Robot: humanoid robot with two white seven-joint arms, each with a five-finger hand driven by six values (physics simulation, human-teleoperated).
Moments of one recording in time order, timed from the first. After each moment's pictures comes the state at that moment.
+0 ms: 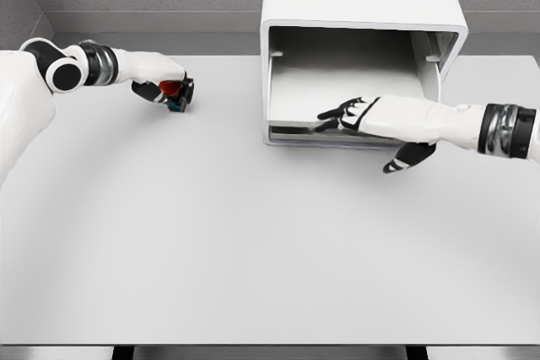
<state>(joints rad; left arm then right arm) -1.07 0.39 -0.81 -0.67 -0.60 -0.58 -0.60 -0.64 -0.88 0.66 -1.74 0.12 -0.37 0.61</state>
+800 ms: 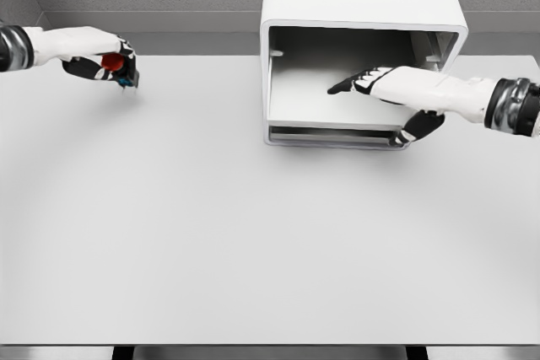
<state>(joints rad) -1.08 0.62 -0.81 -0.78 -0.33 -0.61 -0.60 -0.68 -0.84 0.63 -1.67 0.11 -0.26 0.61</state>
